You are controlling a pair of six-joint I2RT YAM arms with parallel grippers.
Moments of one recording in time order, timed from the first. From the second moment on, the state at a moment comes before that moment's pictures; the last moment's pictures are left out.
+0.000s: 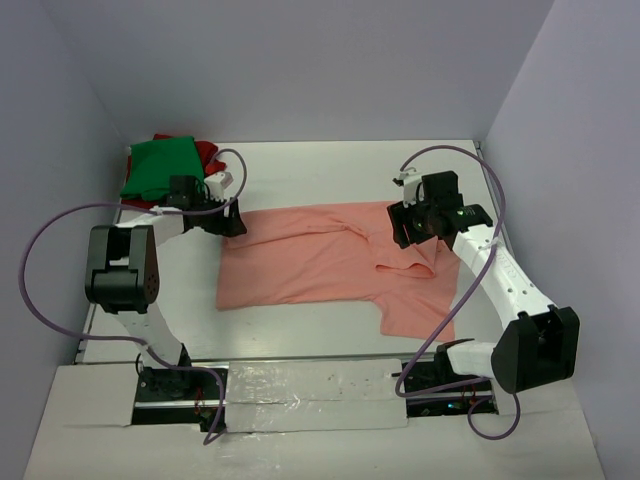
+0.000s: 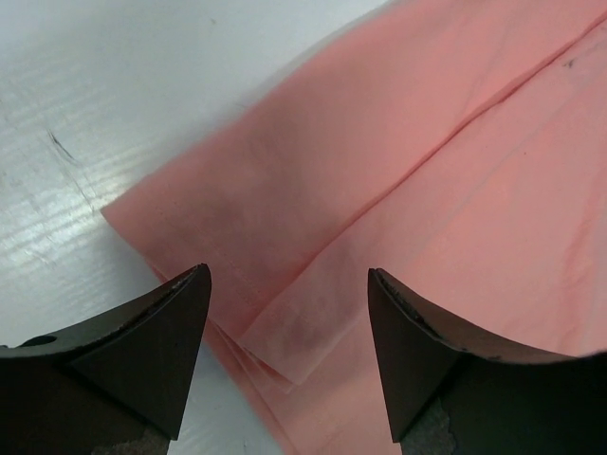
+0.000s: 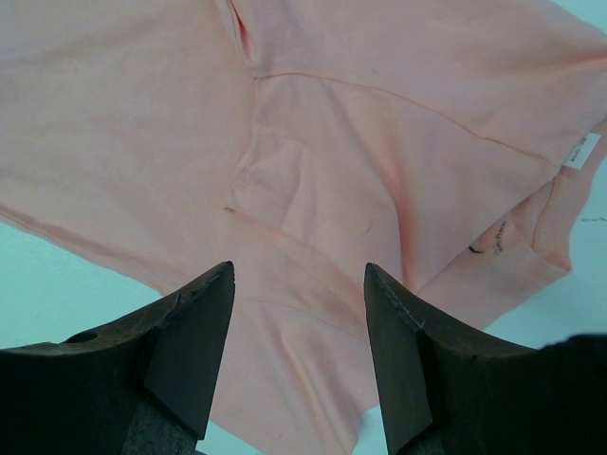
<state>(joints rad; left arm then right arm) -0.04 1.81 1.06 -0.13 0.55 0.15 0.20 1.26 1.05 -0.69 -0.15 -0.19</state>
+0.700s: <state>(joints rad) -0.04 1.81 1.06 -0.23 0.53 0.17 0.20 1.26 1.05 -0.69 -0.13 -0.19</state>
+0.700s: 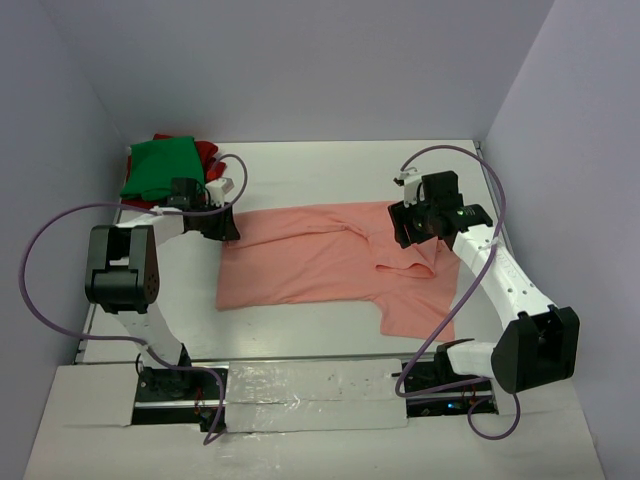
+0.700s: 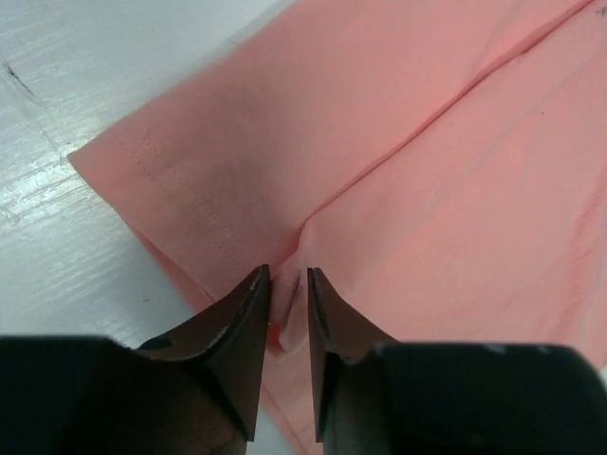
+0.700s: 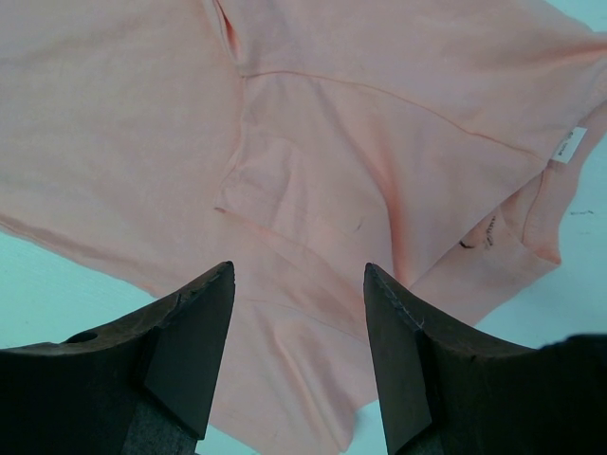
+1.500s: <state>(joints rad) -0.05 1.68 0.99 -0.27 0.56 0.22 0.20 1.26 1.05 -0.69 -0.12 -0.19</state>
